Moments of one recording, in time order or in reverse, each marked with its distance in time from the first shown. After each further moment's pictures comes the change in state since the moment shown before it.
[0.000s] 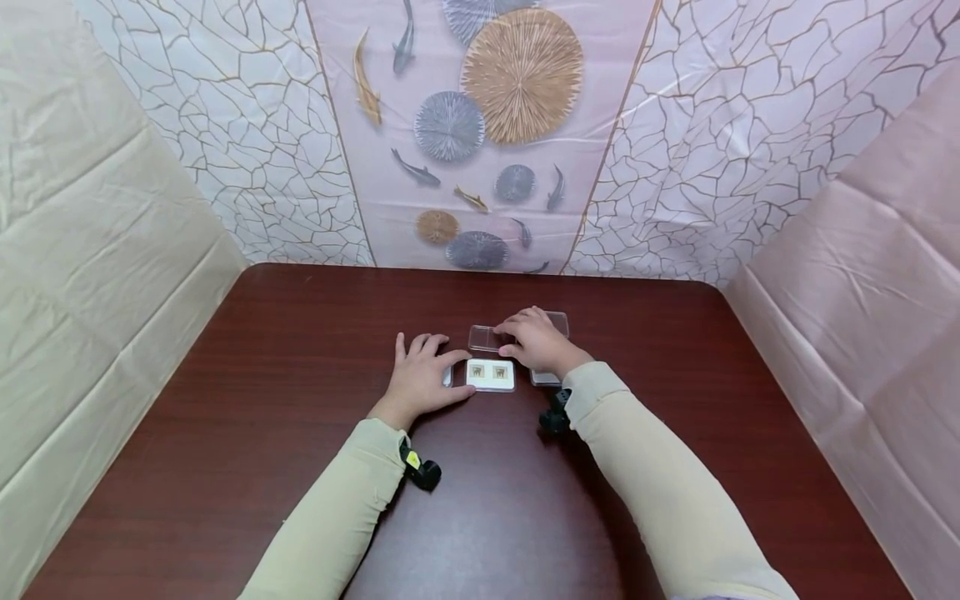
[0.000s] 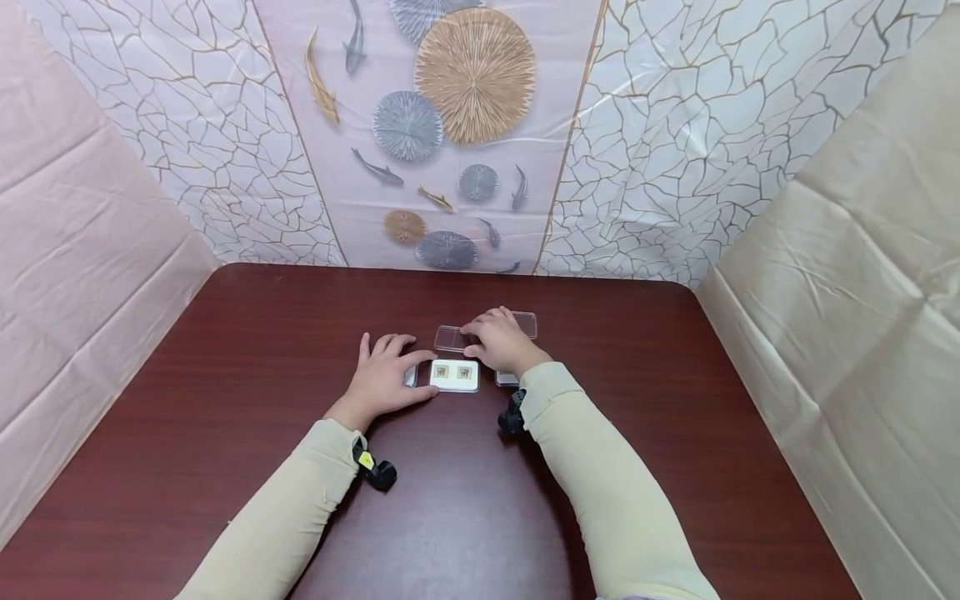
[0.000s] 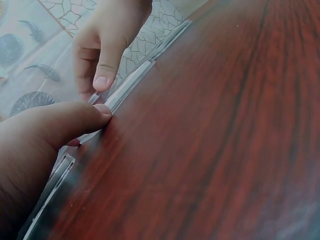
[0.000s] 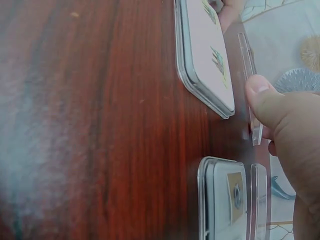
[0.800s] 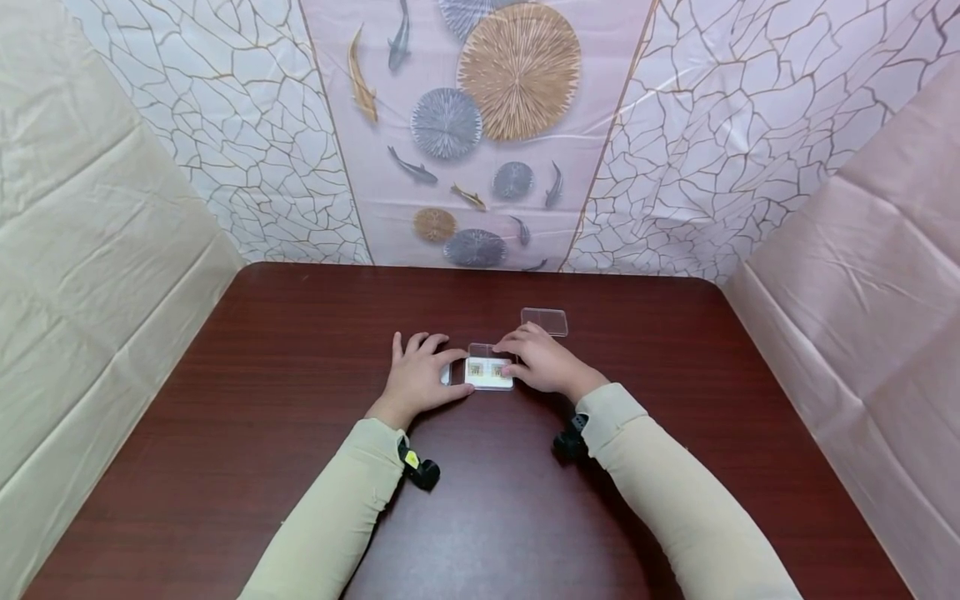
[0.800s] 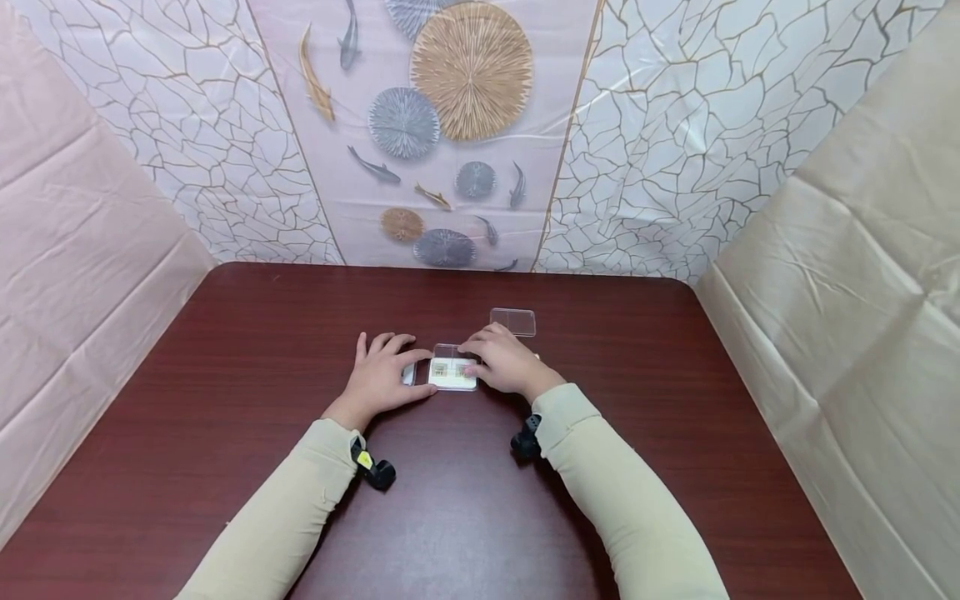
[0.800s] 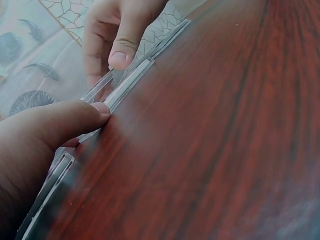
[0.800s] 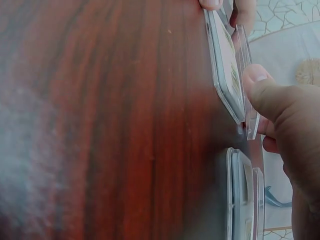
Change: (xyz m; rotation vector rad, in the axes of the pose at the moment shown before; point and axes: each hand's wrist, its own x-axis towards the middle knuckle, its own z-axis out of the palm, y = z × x) left_hand -0.001 0.004 -0.006 -0.012 -0.033 -0.041; right_hand -0.032 -0.006 0.011 0.014 0.056 -0.171
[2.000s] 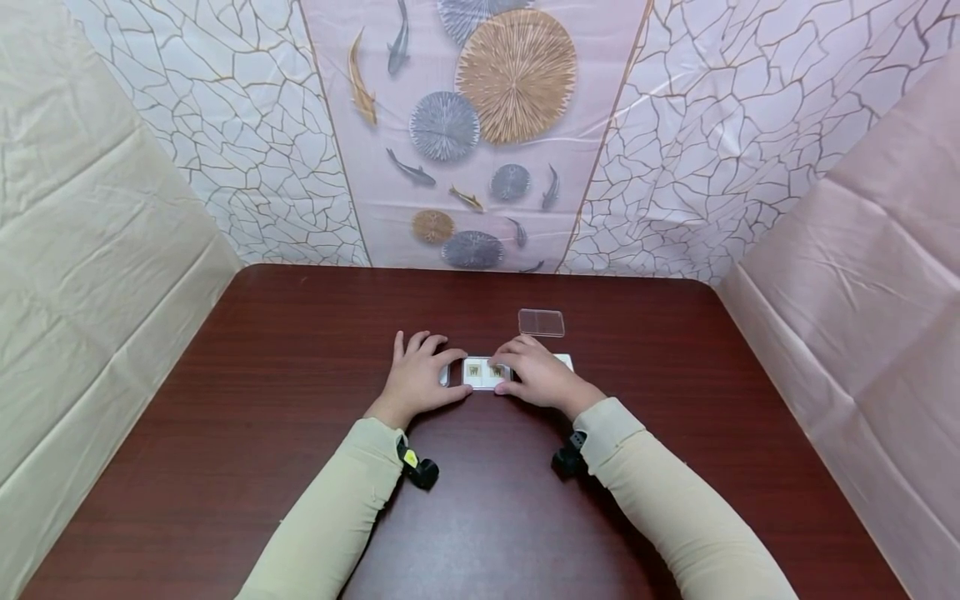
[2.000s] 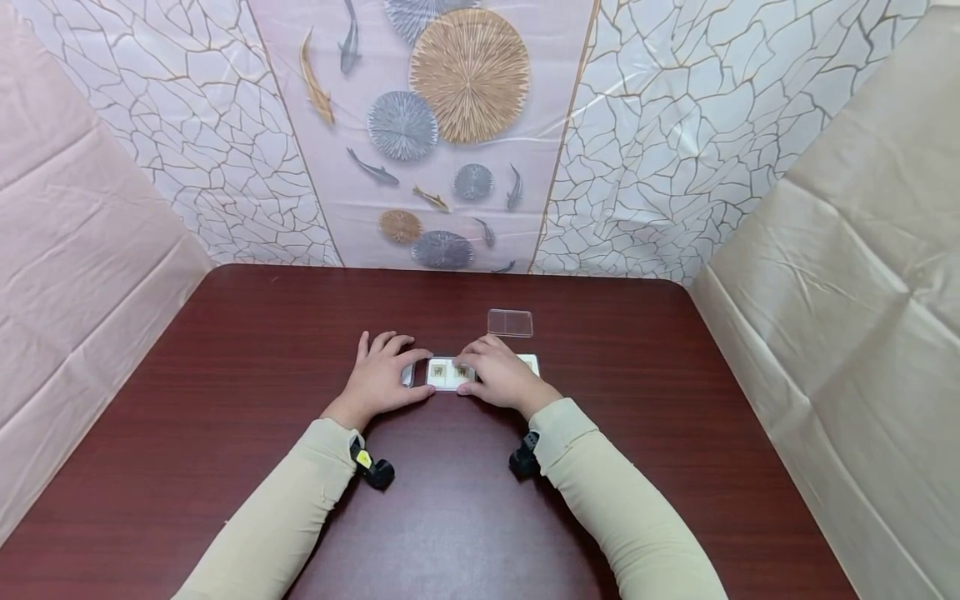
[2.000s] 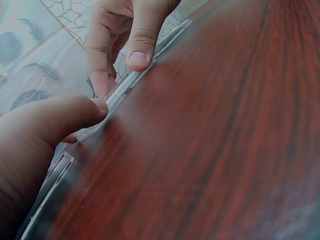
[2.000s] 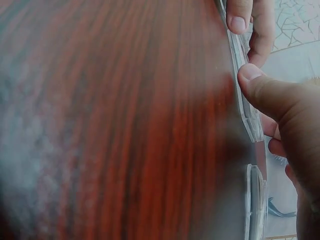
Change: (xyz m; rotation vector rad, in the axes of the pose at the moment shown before) left_hand -0.001 -0.003 0.002 -0.014 0.081 0.086; right_hand -0.011 -0.018 0.009 -0.056 0.069 -0.029
